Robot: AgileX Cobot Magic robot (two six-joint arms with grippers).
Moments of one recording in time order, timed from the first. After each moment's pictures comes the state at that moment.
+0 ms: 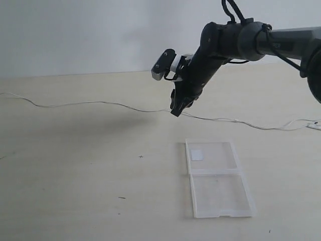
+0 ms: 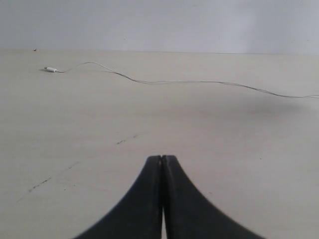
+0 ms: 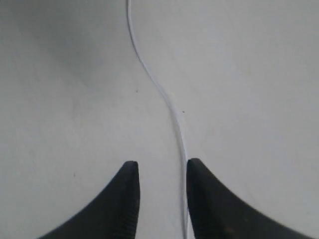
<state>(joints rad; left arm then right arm) 0.14 0.00 0.00 -0.11 0.37 0.03 0.37 2.37 -1.89 0.26 0.78 -0.93</state>
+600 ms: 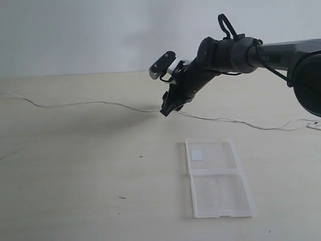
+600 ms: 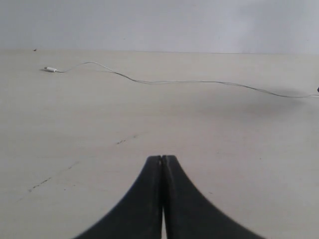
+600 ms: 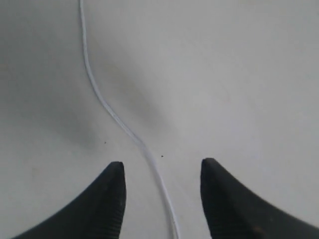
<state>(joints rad) 0.14 0.00 0.00 -0.11 0.37 0.03 0.37 2.44 -1.90 0.36 0.60 -0.87</state>
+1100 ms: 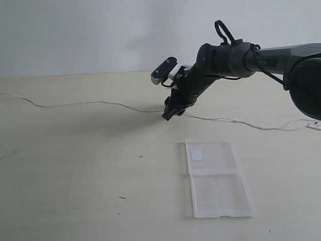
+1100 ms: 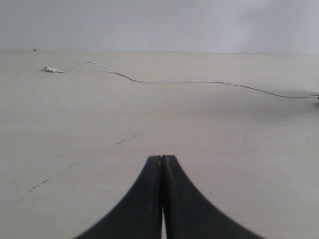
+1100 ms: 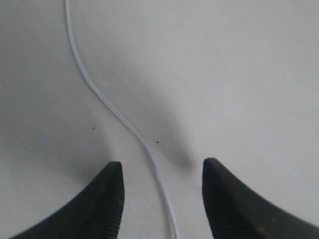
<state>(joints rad) 0.14 0.00 0.00 -0.11 0.37 0.03 0.37 2.46 -1.90 0.30 0.60 -0.81</state>
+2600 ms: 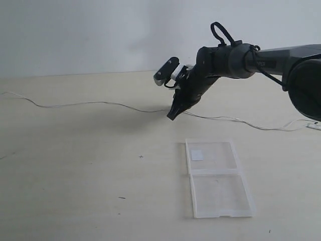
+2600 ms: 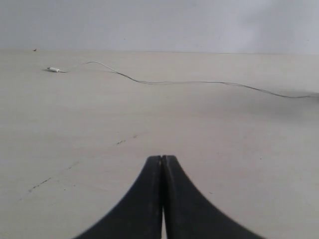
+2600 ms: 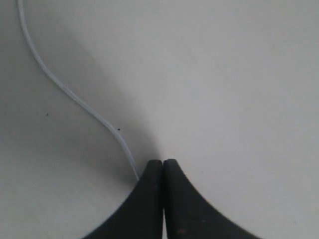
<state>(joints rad) 0.14 0.00 0.00 -0.11 0.37 0.03 0.37 2.47 -1.90 0.14 0.57 -0.71</state>
